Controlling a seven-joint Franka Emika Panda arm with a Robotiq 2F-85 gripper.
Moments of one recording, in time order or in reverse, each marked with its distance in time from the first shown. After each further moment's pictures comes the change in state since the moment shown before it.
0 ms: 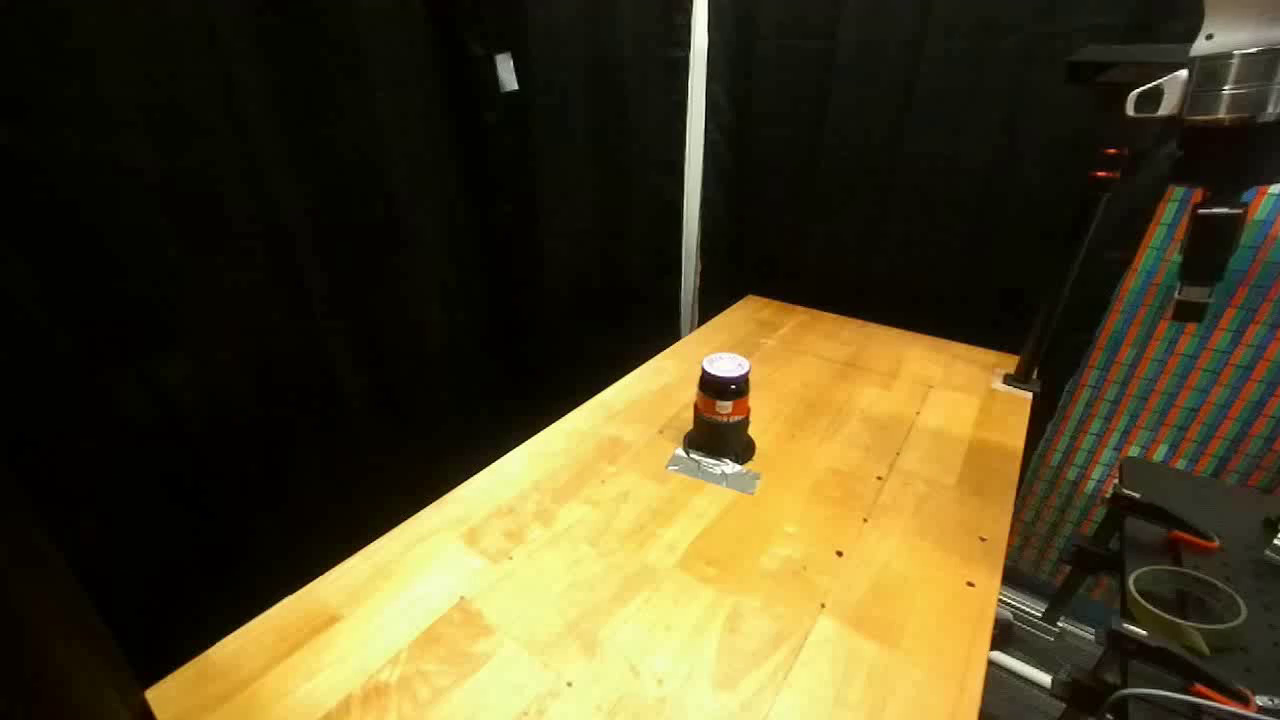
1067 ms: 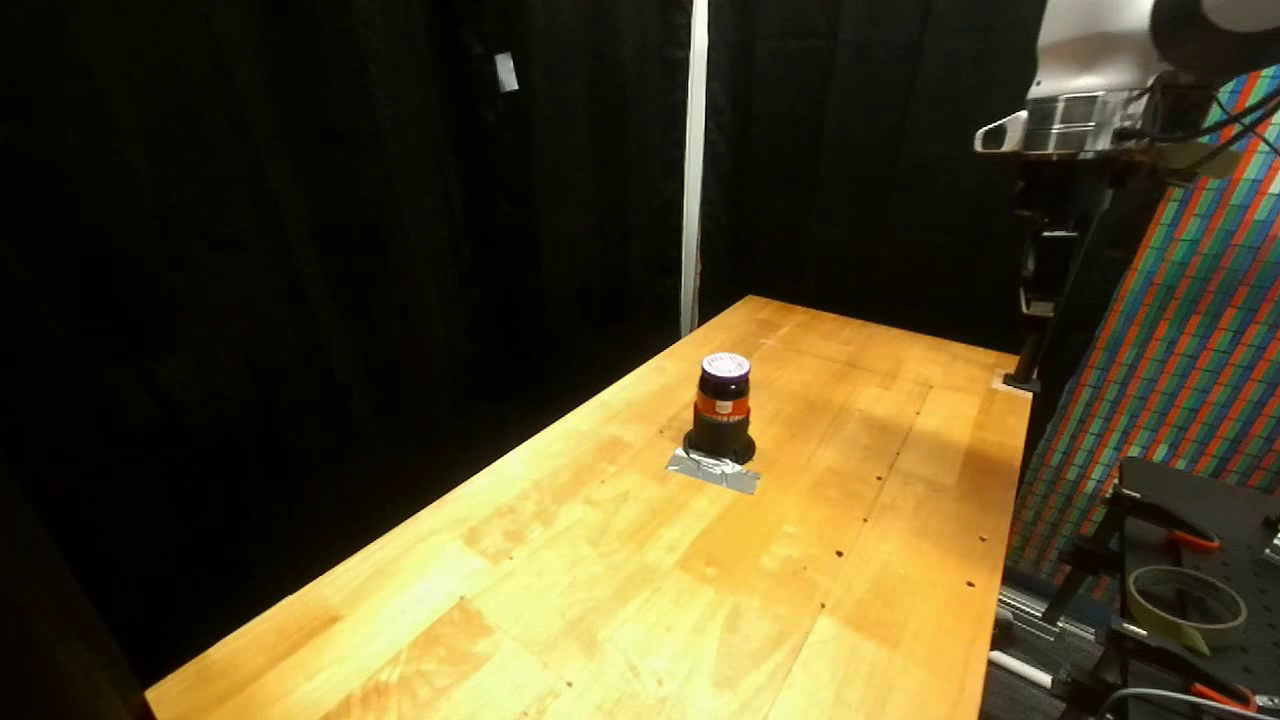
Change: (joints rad) arm 0.104 0.419 -0.050 0.194 0.092 0.267 -0.214
